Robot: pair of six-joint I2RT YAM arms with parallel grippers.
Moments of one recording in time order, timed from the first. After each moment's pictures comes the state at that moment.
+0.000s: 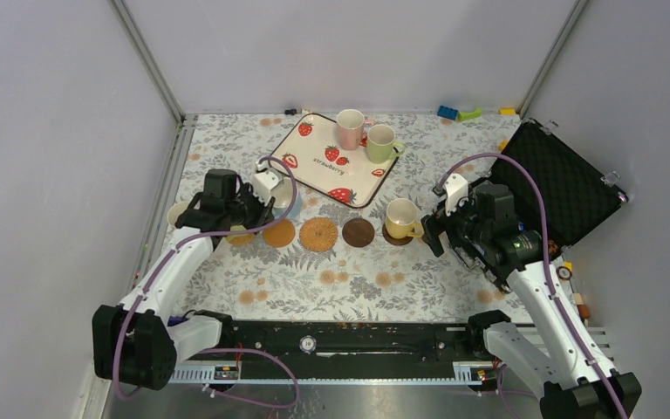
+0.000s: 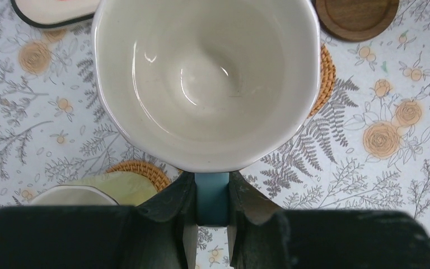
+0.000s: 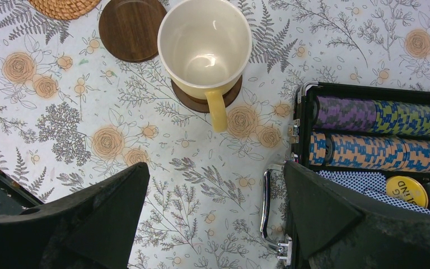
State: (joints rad) left arm -0.19 1.11 0.81 -0.43 0.42 0.42; right arm 0.24 0.84 0.79 -0.65 -0.30 -0.30
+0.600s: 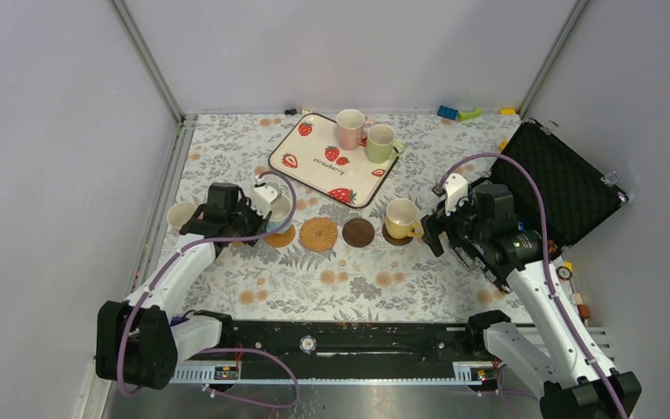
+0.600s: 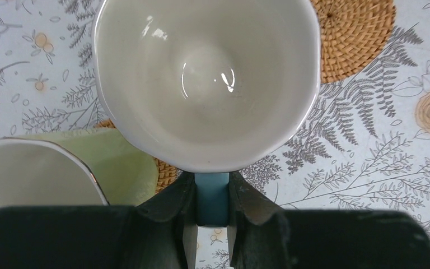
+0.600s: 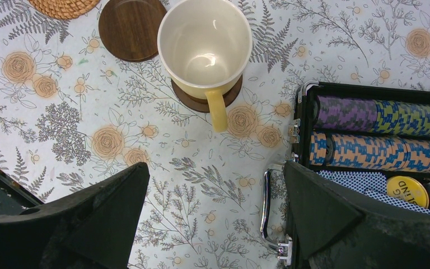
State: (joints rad) left arm -0.18 1.12 0.70 -0.42 0.32 0.45; right arm 0.24 0.85 0.79 -0.65 -0.30 -0.30
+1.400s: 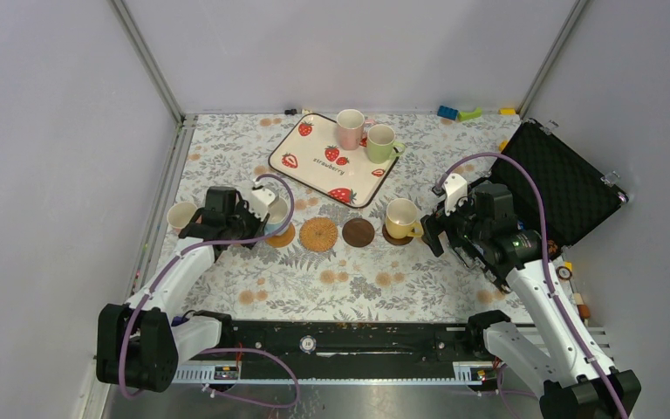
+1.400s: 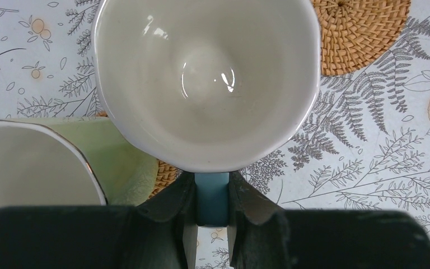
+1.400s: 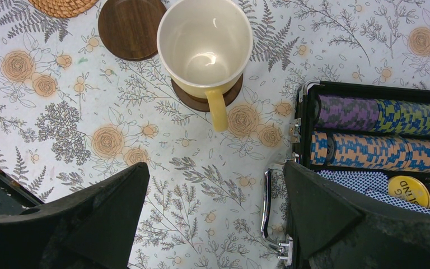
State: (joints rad) left arm -0.15 1.11 0.65 -0.39 0.31 0.45; right arm 0.24 0.86 0.79 -0.65 -0.30 -0.30
